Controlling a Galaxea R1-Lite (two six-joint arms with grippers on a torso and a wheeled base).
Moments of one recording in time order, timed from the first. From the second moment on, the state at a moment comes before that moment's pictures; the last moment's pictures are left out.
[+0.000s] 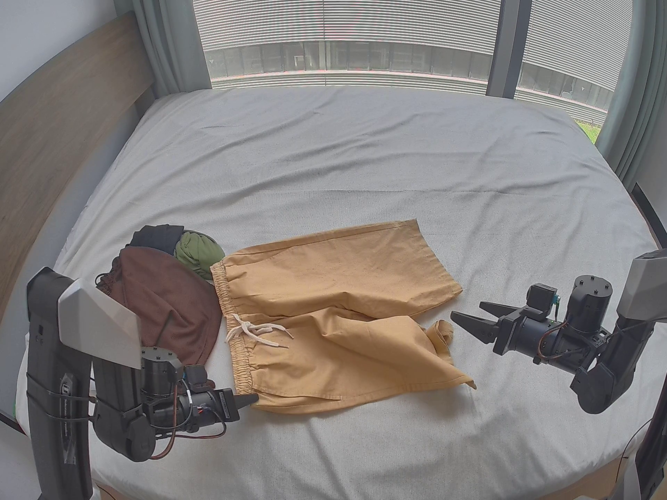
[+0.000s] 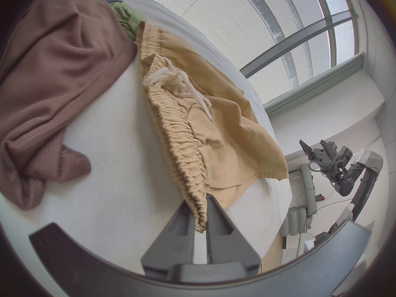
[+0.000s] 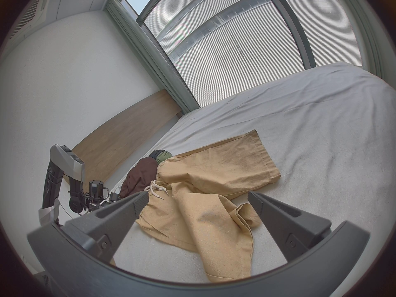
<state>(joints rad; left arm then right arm) -0.23 2.46 -0.29 -1.55 -0.48 -0.48 0.22 2.10 -0.35 -1.54 0.47 0.29</state>
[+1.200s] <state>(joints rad) -0.11 2.31 -0.12 -1.55 -0.59 -0.36 0.19 2.23 -0.47 -1.41 0.47 0.53</state>
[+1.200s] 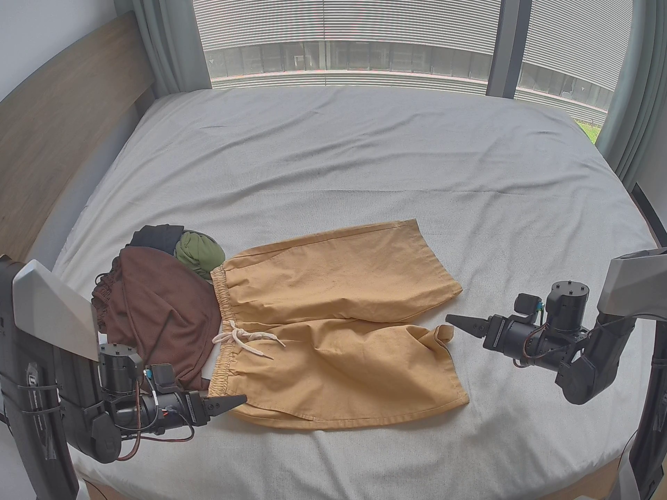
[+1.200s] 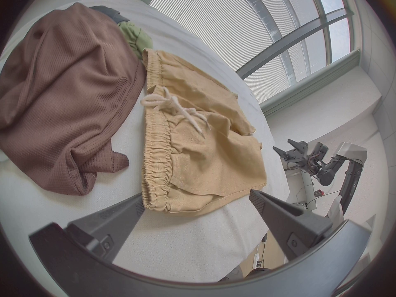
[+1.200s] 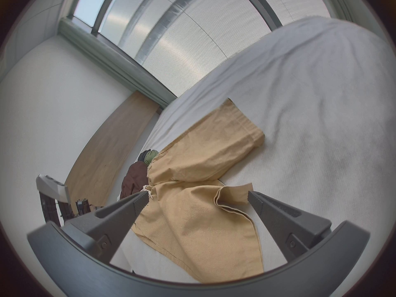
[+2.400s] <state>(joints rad) -0.19 2.18 -0.14 -1.55 -0.59 -0.36 0.18 2.33 -0.83 -1.01 0.42 0.68</state>
